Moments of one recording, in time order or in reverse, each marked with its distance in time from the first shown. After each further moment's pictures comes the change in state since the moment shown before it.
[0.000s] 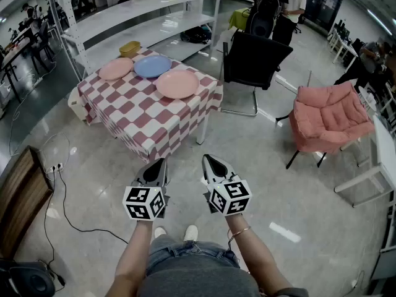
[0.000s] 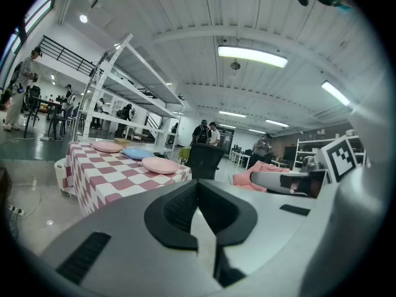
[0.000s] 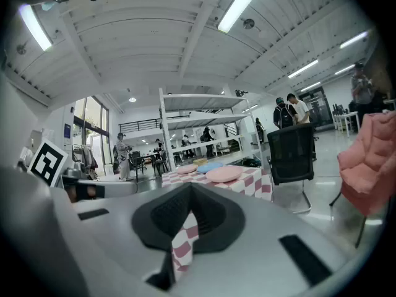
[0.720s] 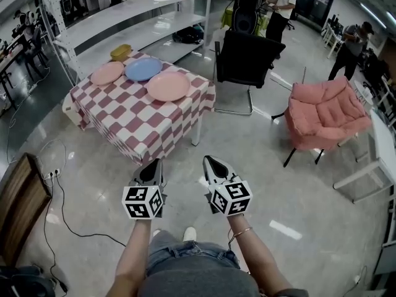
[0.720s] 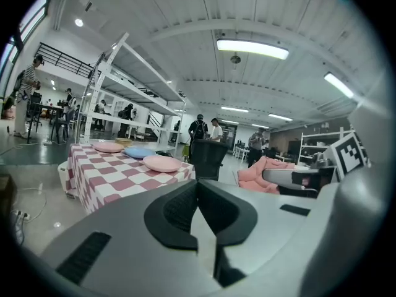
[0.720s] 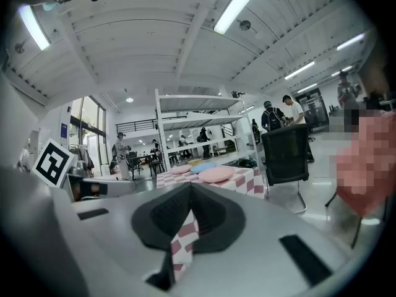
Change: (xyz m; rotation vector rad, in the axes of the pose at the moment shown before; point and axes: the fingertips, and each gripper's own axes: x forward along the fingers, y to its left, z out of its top) left arm 0.025 0.004 -0.005 0.028 0.026 0.056; right arm -0.001 -0.032 -0.002 0.003 -0.008 -0.010
